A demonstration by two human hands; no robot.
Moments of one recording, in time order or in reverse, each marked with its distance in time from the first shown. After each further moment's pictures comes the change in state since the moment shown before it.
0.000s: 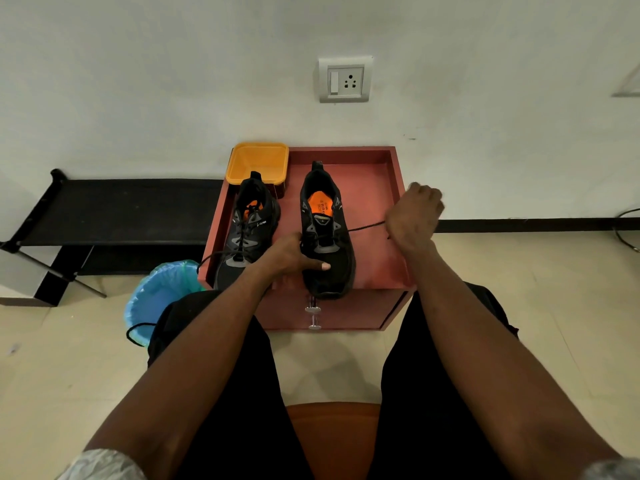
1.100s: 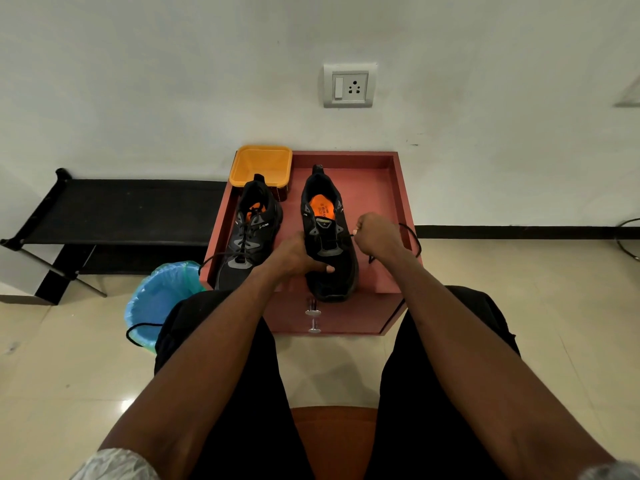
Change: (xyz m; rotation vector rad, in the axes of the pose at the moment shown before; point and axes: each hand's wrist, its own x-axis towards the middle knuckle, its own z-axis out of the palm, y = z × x) left_hand -0.009 0.016 0.003 -0.016 0.051 0.055; right_hand -0.017 -0.028 0.026 0.092 -0.465 -0.279
